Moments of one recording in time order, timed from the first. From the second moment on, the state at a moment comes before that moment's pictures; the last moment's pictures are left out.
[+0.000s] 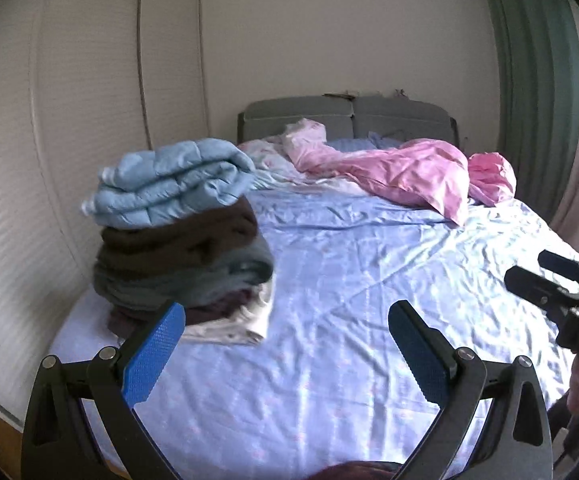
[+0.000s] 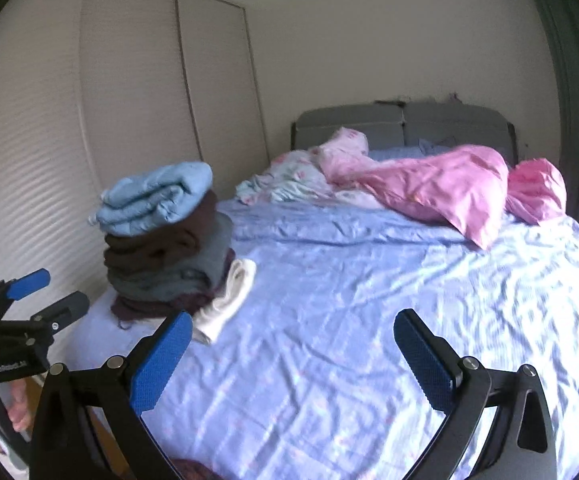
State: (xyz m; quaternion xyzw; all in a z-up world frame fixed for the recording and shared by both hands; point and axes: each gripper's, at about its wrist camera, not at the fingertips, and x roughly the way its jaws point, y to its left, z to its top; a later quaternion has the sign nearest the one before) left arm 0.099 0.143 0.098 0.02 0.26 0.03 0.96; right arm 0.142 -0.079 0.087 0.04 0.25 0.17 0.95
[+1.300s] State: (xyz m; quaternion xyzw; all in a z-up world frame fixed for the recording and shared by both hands) left arm 0.084 0.119 0.086 0.02 0.25 0.07 0.97; right arm 0.109 -0.106 0.065 0.05 0.24 0.15 0.96
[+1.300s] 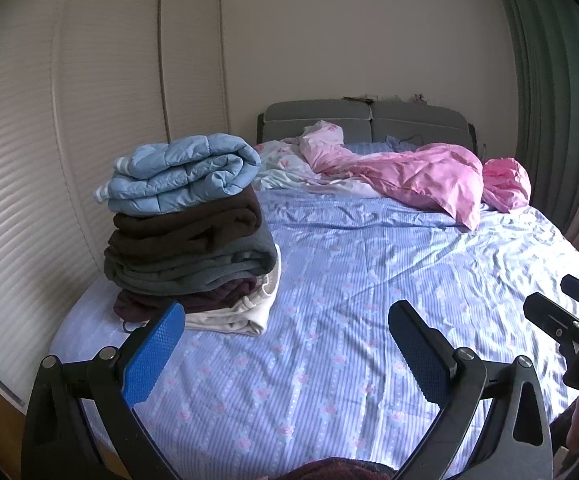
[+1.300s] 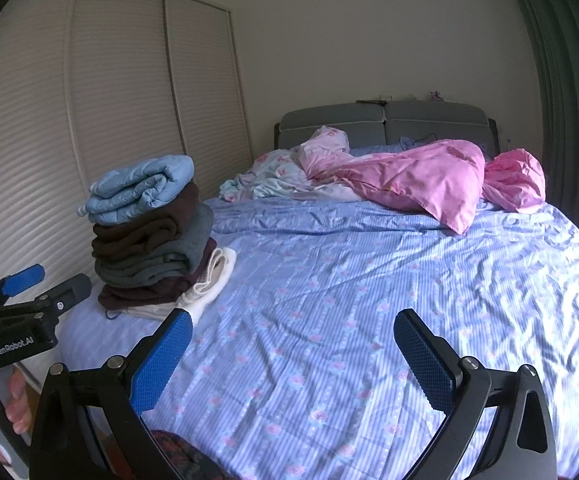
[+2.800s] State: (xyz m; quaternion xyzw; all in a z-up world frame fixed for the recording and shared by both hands) left arm 0.083 0.115 0.084 0.02 0.25 0.07 0.96; right arm 0.107 -0.106 0.064 0.05 0.23 0.15 0.96
